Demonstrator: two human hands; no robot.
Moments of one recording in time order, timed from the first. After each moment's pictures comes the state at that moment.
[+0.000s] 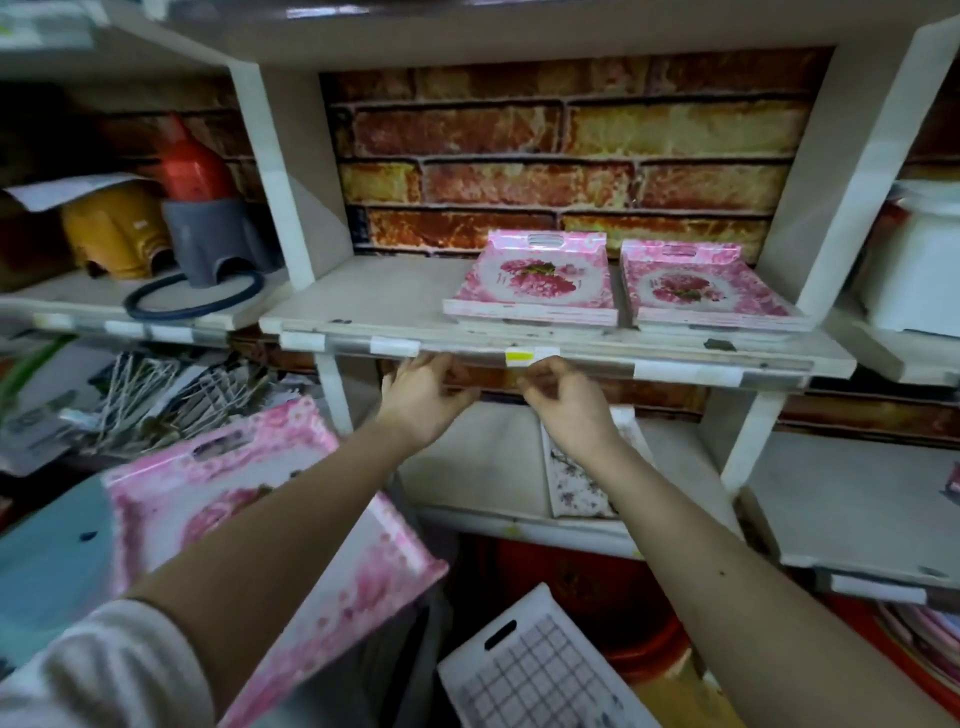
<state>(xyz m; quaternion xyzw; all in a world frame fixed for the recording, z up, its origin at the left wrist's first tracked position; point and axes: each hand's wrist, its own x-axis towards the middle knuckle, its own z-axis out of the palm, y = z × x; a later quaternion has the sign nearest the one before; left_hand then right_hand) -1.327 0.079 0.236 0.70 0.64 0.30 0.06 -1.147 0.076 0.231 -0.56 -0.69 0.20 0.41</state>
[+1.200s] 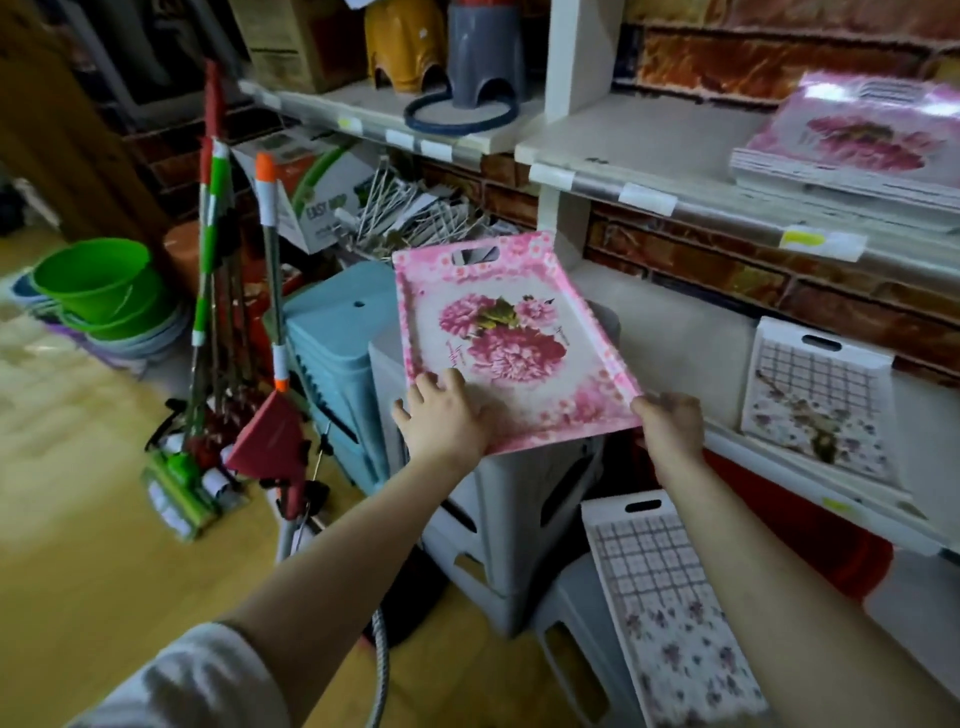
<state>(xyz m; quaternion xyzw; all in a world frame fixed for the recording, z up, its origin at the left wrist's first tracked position) -1.453 -0.147 0.114 0.40 0.90 0.14 0.07 -1.267 -0.030 0.094 -0.63 -0.50 0.48 0.36</state>
